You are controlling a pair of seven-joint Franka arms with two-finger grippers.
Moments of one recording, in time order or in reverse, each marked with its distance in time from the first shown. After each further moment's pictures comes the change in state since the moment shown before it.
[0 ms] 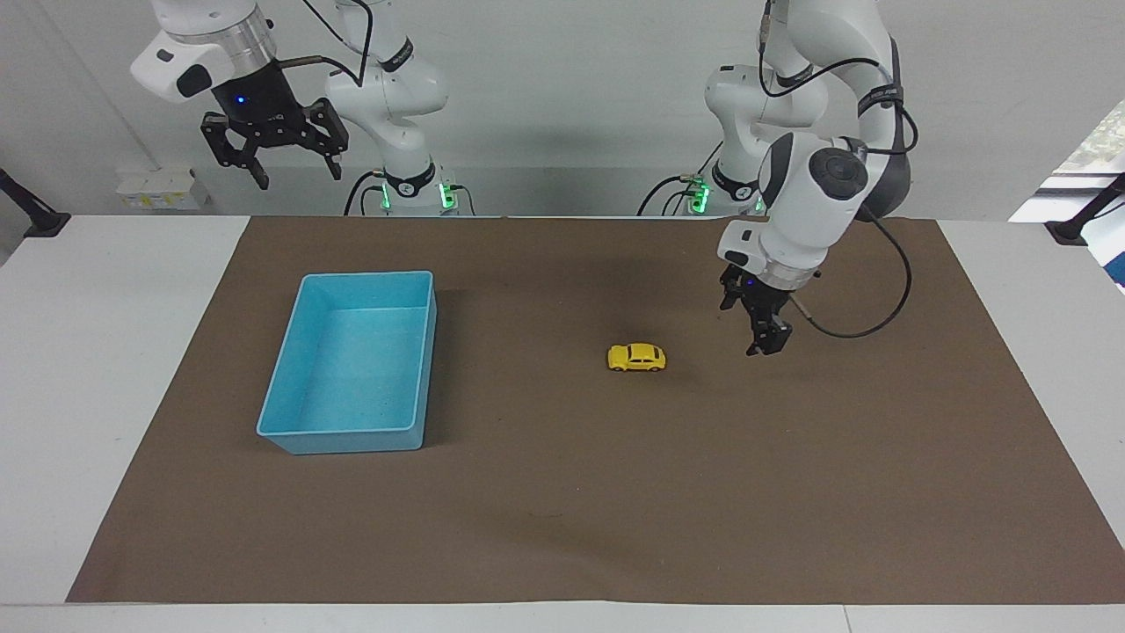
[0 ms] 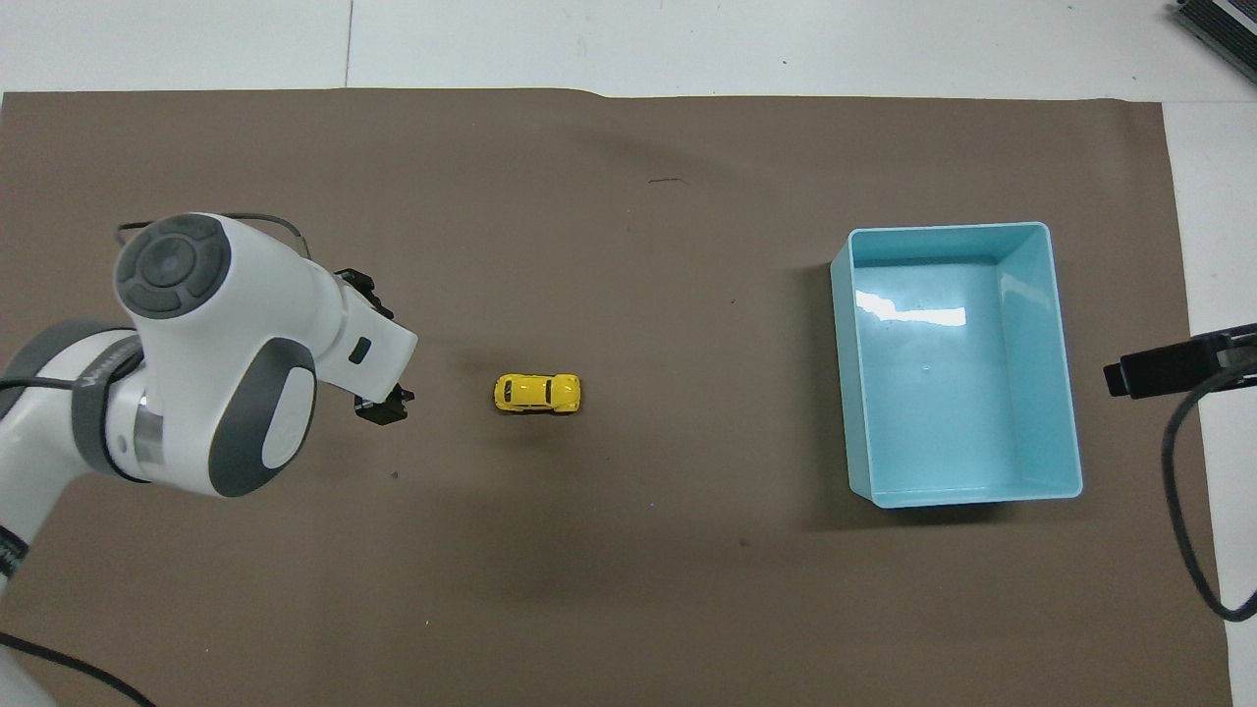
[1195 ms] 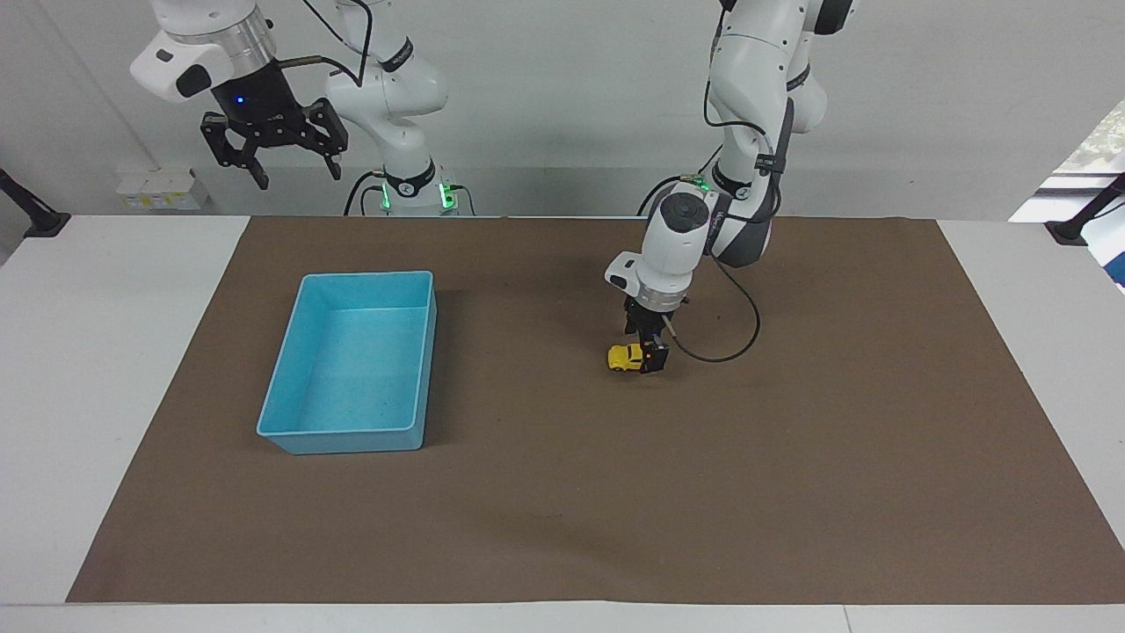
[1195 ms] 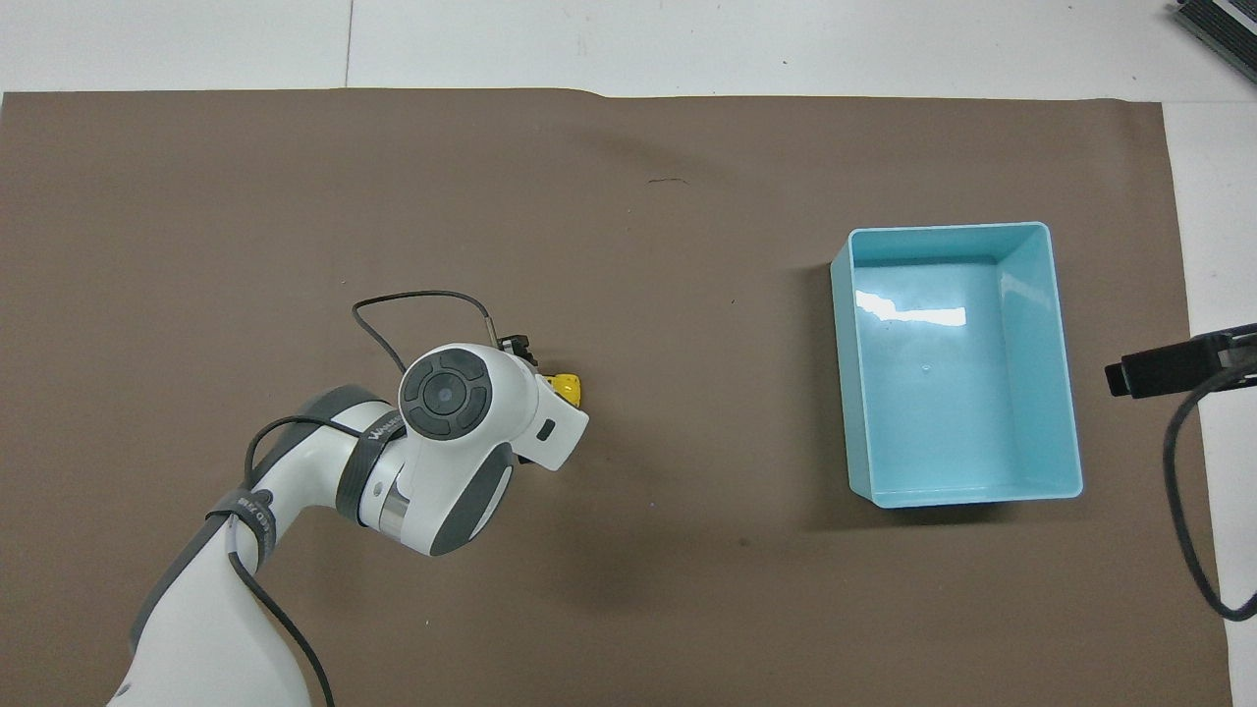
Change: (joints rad) left arm -0.245 0.151 0.003 -0.128 0.000 0.377 -0.157; right arm 0.000 0.000 -0.001 0.000 0.000 0.000 0.000
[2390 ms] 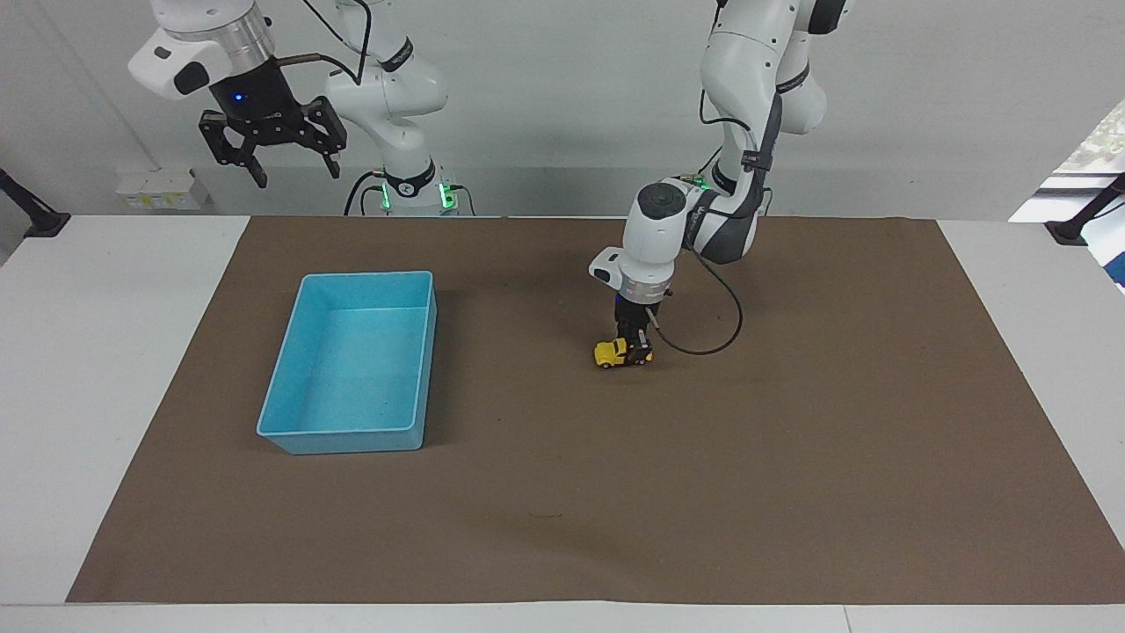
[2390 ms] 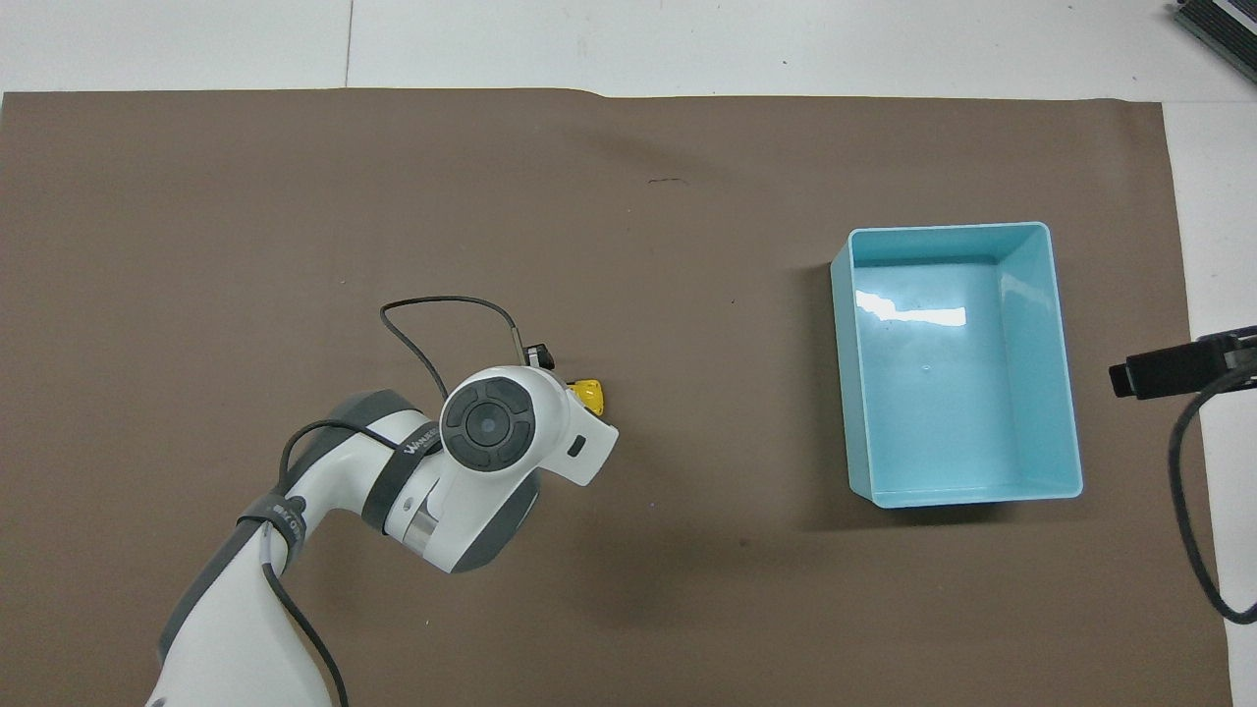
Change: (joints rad) left arm -0.066 0.000 -0.005 0.000 0.098 0.033 -0.140; right arm -0.001 -0.004 -0.002 0.000 0.000 0.000 0.000
